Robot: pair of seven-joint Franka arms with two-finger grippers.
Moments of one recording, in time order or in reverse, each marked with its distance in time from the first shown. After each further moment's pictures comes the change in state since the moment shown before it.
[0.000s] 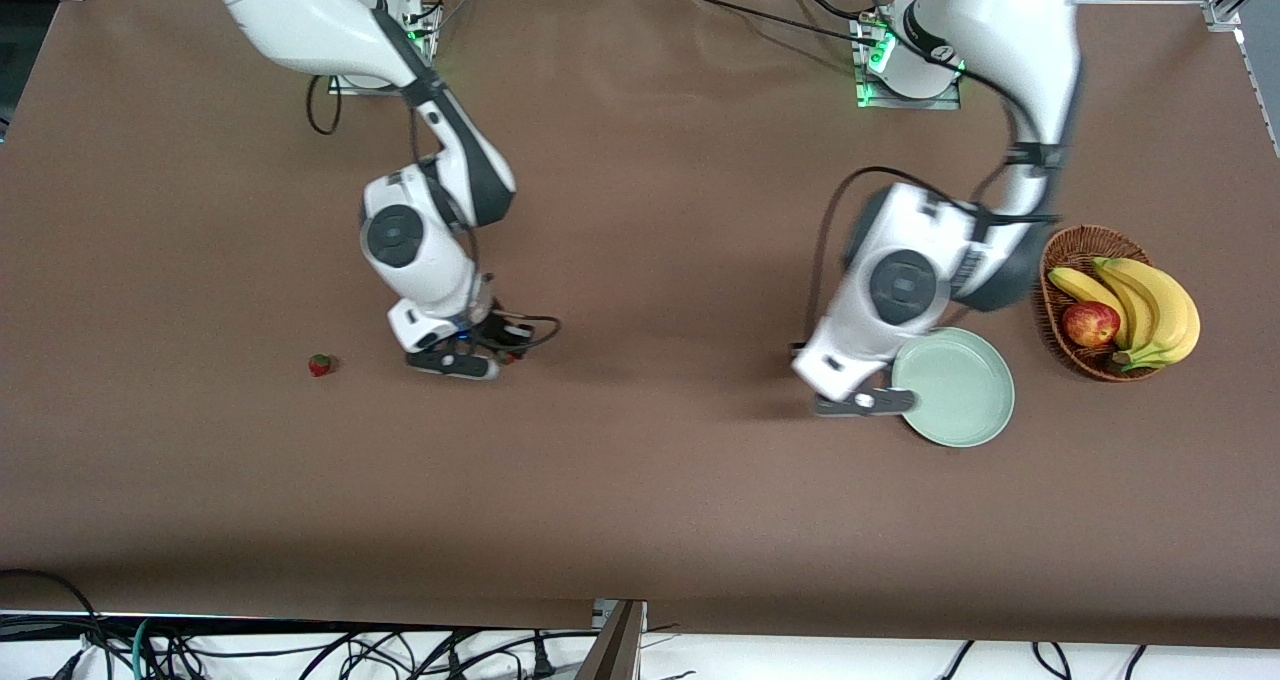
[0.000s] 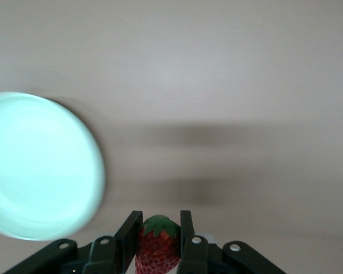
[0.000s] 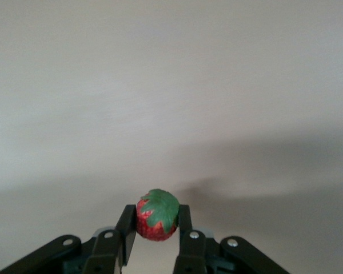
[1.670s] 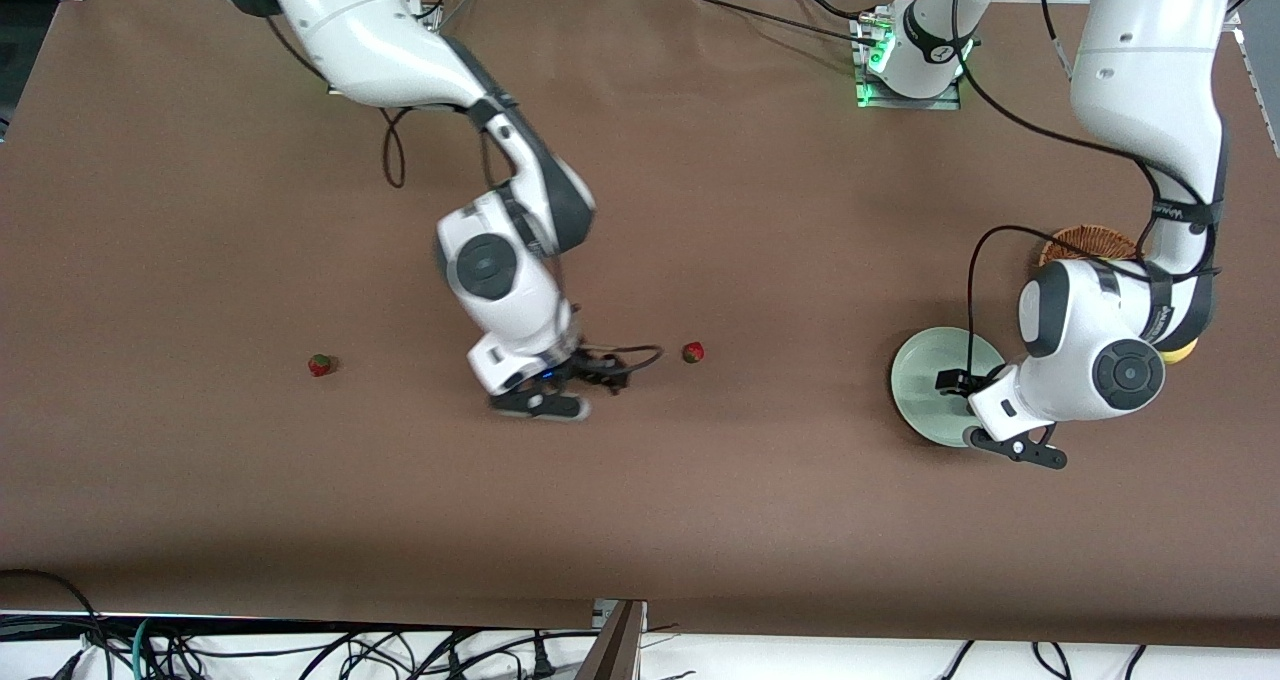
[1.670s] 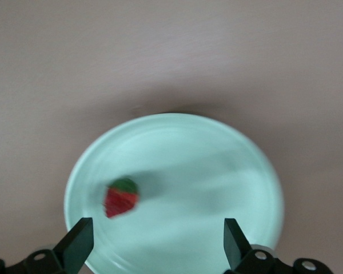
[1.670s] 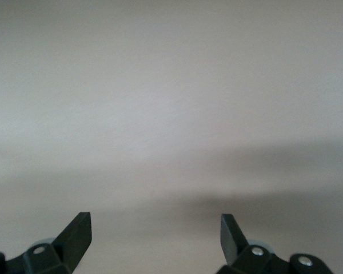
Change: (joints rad) left arm 0.284 0.075 -0.071 -0.010 -0.001 0.048 0.505; right arm 0.018 0.188 -0.040 0.501 0.001 -0.314 -0.086
